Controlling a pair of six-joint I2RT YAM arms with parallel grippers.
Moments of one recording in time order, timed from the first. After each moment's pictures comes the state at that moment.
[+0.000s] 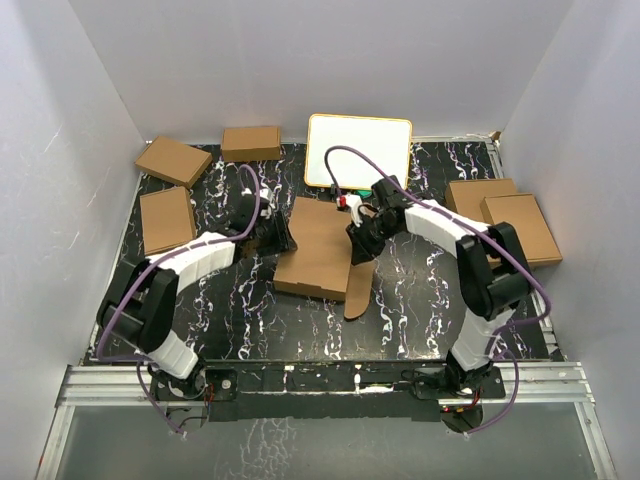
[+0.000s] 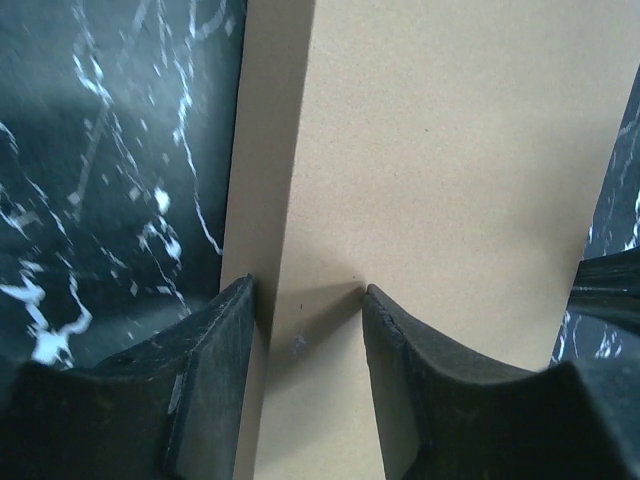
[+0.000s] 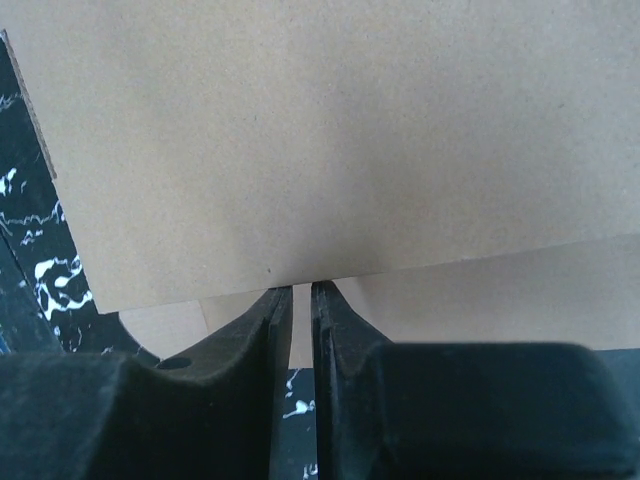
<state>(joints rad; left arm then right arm) -0.49 1.56 0.87 -0.14 0.13 -0.63 0.39 1.75 1.17 -0.59 -0.68 -0.45</state>
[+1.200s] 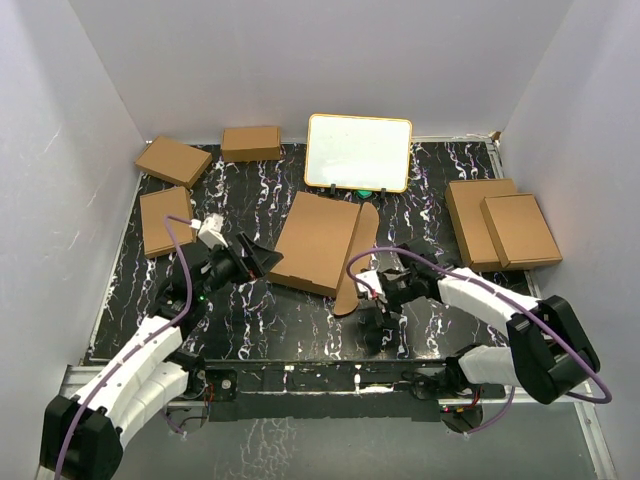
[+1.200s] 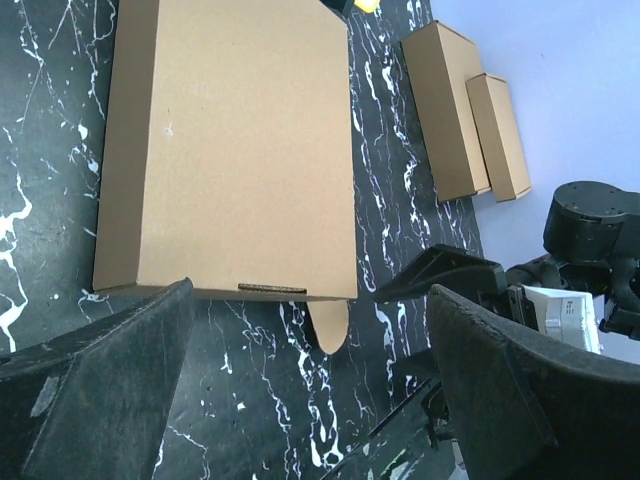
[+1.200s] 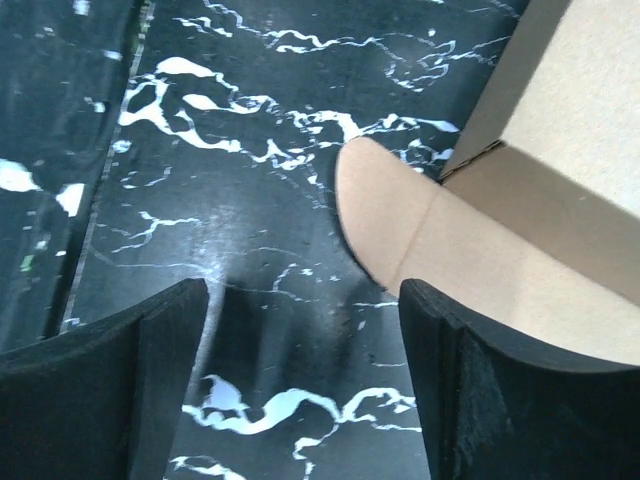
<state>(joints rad) -0.37 0.79 0.41 0.06 0.30 -0.77 0.44 1.26 0.57 -0.45 -0.93 -1.15</state>
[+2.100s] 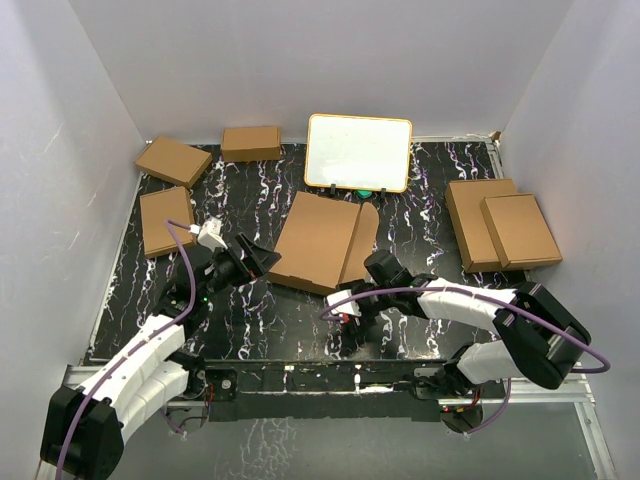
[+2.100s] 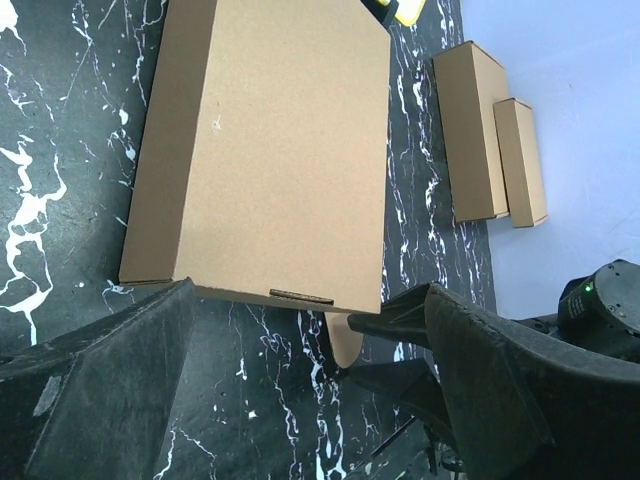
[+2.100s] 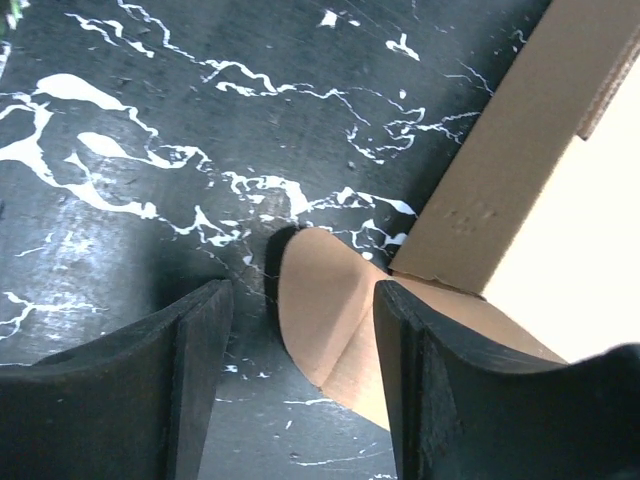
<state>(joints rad) -0.37 0.82 0.36 0.10 0.24 -0.84 0.73 1.34 0.52 -0.07 -0.63 -1.07</state>
